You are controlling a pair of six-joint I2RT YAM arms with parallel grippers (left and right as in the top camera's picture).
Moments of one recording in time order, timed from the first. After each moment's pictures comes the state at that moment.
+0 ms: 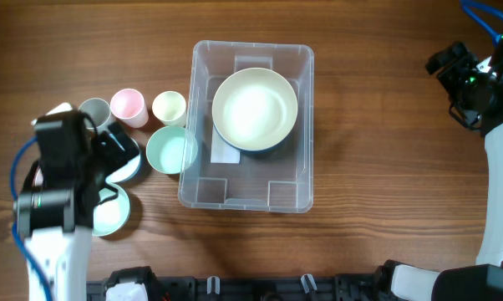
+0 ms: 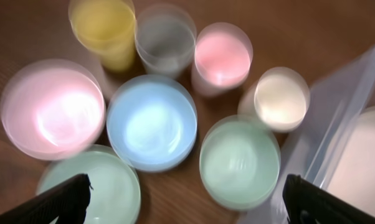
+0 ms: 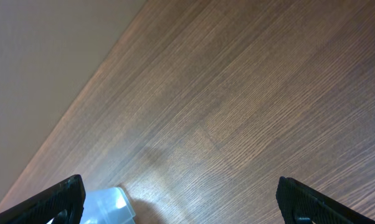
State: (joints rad) left arm 0.12 1.01 1.05 -1.00 -0.11 -0.44; right arm -0.29 1.45 1.42 -0.83 -0.09 0.60
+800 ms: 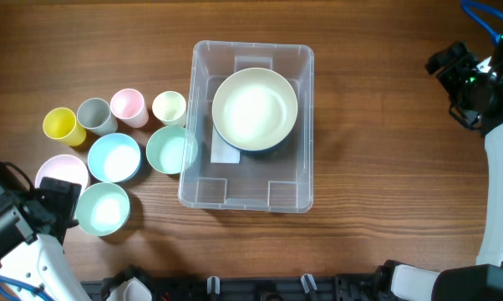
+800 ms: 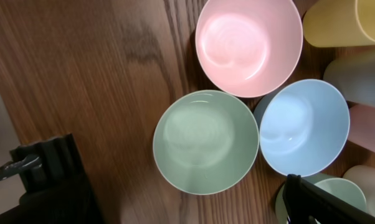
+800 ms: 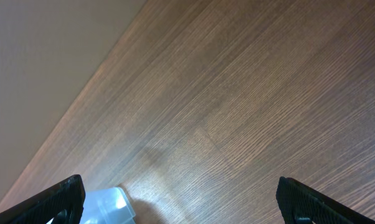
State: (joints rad) left arm 0.72 0.99 0.96 -1.22 -0.05 -0.65; right arm -0.29 1.45 1.42 -0.83 -0.08 0.60
